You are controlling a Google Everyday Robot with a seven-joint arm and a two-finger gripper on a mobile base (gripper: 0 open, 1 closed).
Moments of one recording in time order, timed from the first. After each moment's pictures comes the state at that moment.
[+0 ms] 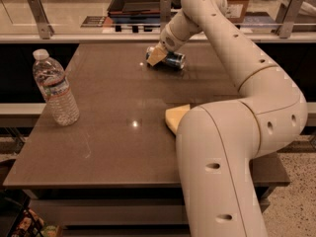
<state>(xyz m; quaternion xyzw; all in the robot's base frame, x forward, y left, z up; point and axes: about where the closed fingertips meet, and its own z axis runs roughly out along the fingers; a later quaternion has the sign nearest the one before) 0.829 -0.007 0.827 -0.51 0.79 0.13 0.31</state>
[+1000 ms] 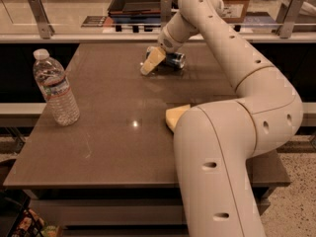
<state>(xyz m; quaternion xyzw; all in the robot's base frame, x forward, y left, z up) 0.829 -0.003 0.823 -0.51 0.79 0.13 0.30</state>
